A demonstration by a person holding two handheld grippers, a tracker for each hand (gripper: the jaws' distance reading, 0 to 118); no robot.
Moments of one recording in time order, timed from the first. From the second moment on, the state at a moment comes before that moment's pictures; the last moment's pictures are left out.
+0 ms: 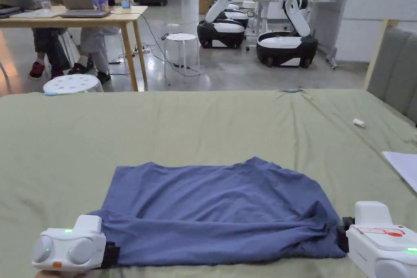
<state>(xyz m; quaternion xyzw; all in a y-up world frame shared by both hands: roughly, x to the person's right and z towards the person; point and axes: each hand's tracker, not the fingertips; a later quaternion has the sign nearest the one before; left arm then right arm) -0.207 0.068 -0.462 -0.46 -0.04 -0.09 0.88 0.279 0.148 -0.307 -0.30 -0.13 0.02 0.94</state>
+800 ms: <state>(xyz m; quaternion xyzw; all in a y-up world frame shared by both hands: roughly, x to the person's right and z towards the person) -0.198 0.095 -0.450 -0.43 -0.05 -0.08 0.90 0.319 0.082 -0.374 -0.42 -0.07 -0.02 0.91</state>
